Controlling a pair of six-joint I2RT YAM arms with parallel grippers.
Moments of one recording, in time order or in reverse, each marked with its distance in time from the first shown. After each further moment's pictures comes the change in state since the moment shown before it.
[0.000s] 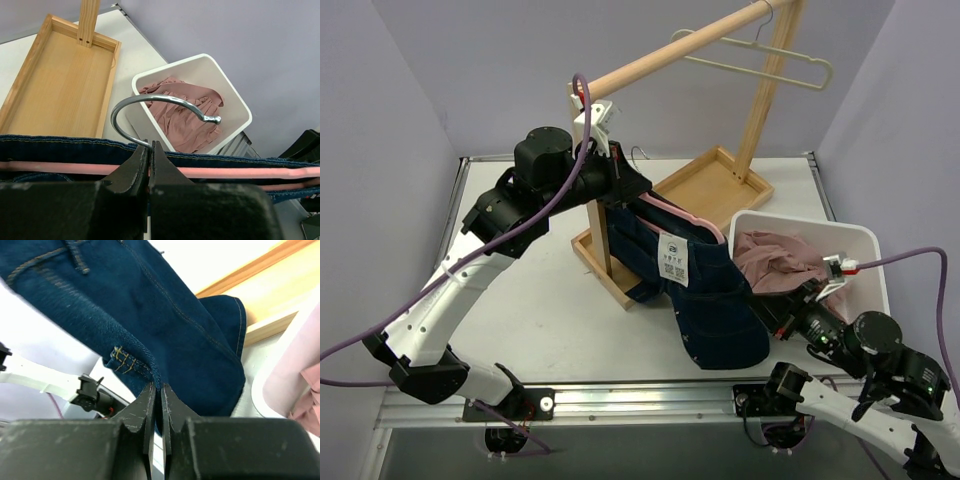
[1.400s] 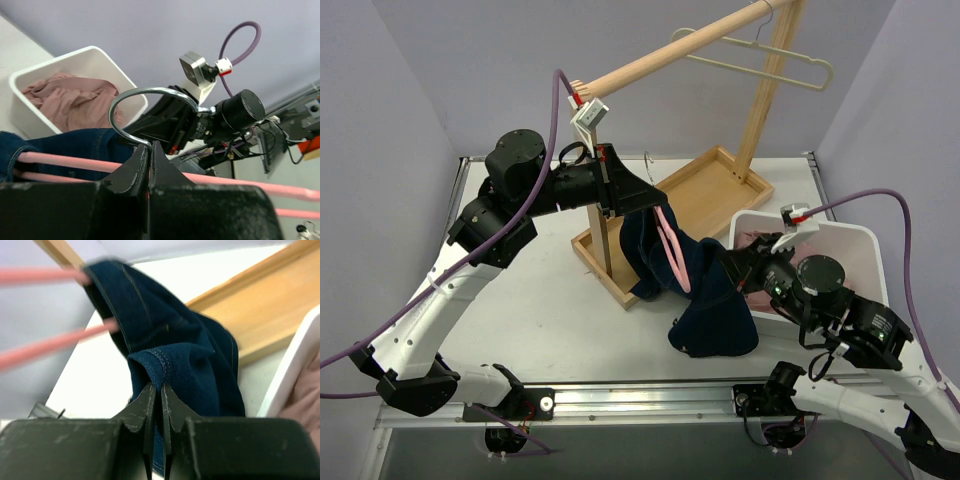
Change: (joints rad) left arm 0.019 -0.078 -0.072 0.200 0.375 -0.284; right arm -0.053 0.378 0.180 0.089 0.103 -0.096
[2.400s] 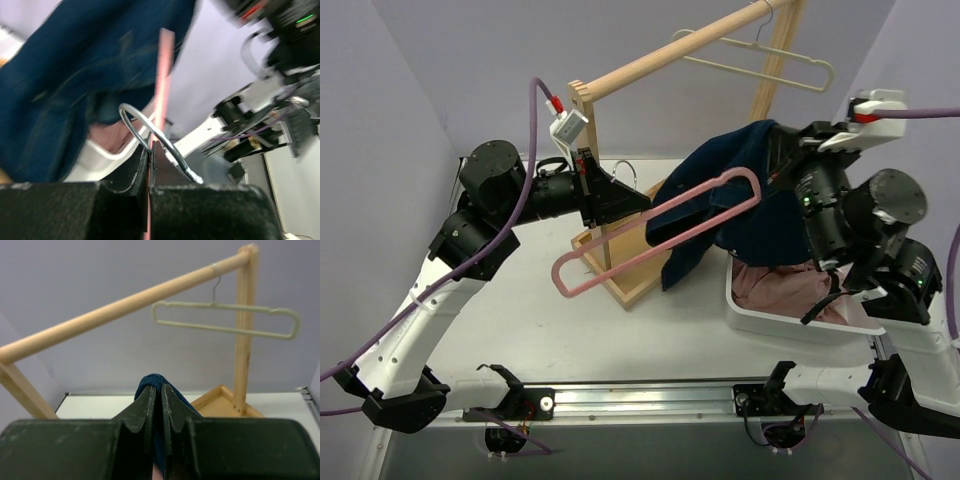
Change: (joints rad) left arm 0.041 -0.098 -0.097 0.072 0.088 0.109; right arm -0.005 0.452 0.771 0.147 0.378 -0.509
